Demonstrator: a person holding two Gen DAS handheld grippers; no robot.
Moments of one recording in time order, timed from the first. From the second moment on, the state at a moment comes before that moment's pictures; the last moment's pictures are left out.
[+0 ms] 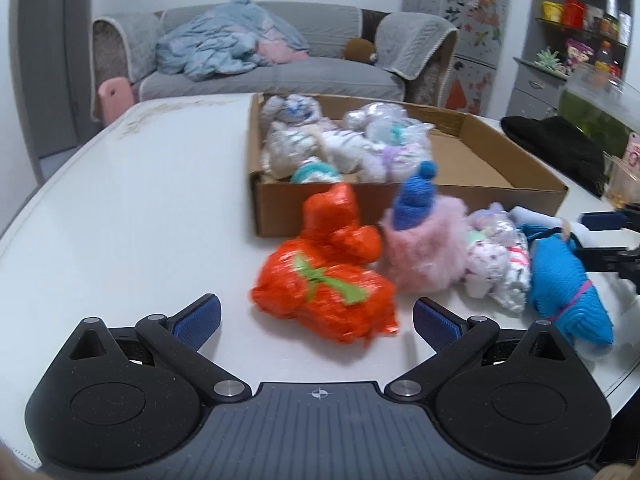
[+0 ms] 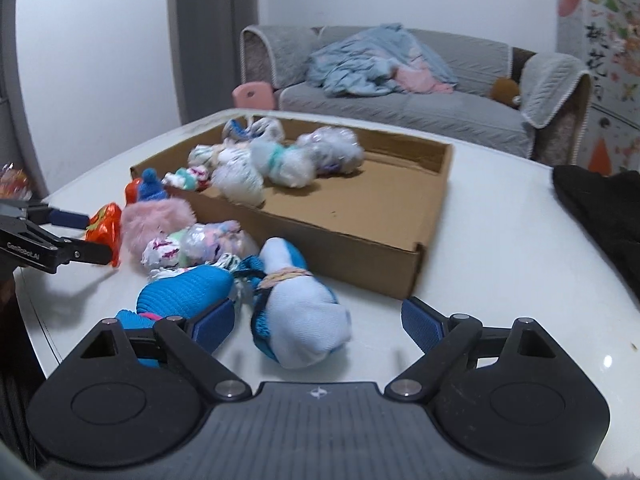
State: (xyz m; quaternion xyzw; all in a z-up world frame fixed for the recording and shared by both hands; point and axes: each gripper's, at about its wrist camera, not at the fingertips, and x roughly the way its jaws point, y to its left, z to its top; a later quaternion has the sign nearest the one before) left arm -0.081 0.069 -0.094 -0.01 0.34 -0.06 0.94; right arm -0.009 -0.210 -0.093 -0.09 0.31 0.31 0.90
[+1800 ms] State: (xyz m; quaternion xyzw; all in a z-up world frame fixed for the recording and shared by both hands) left arm -0.076 0.066 -0.002 0.03 0.26 -0.04 0.96; right arm 0.000 -0.249 -0.033 -0.07 0.26 0.28 0.92
